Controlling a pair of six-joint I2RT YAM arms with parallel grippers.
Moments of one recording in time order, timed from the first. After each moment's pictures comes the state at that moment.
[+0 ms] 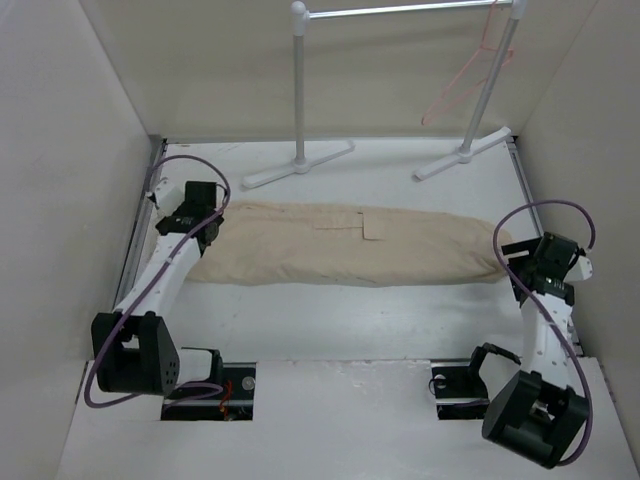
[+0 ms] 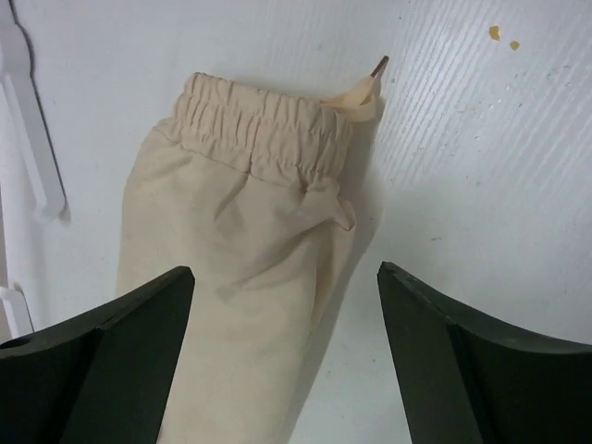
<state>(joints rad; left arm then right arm) -0.03 1.30 0.96 -0.57 -0.58 -0.82 -0.46 0.88 0.59 -0.47 0.09 0.91</state>
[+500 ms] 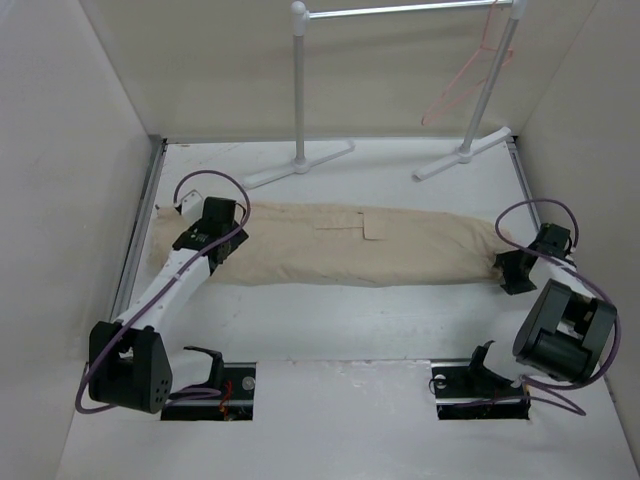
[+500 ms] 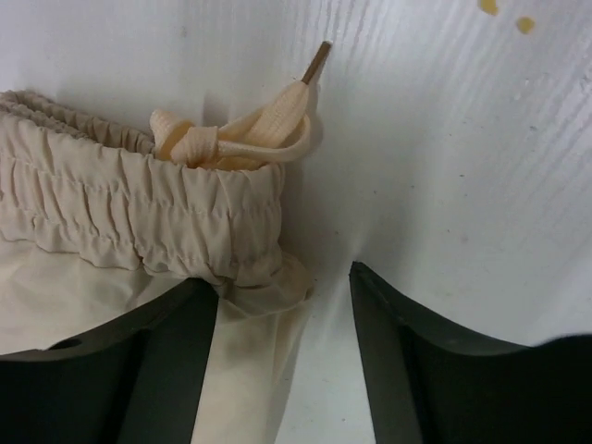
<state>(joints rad) -0.22 1.21 0.83 -0.52 -0.43 -0.83 -0.52 1.33 0.64 -0.37 0.02 0.89</state>
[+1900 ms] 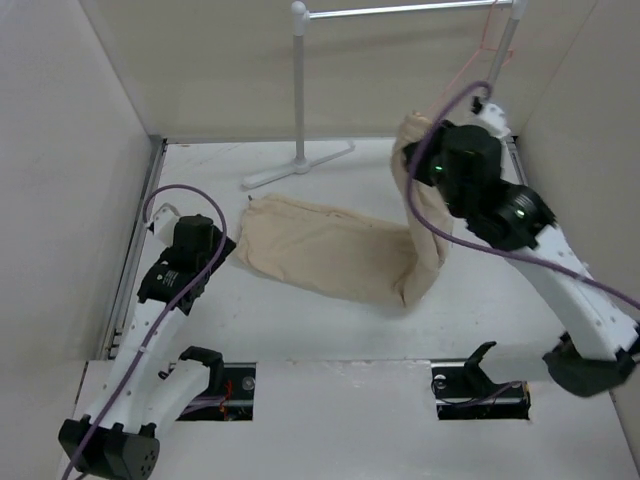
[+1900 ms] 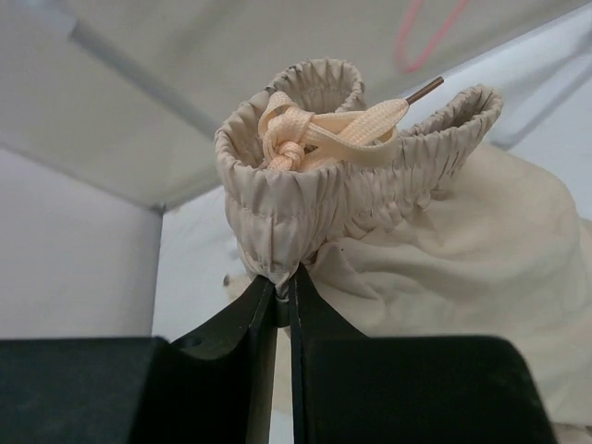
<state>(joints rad) -0.29 0.83 0.86 -0.76 -0.40 -0.93 0.64 1.20 1.64 -0.68 0.56 0.75</state>
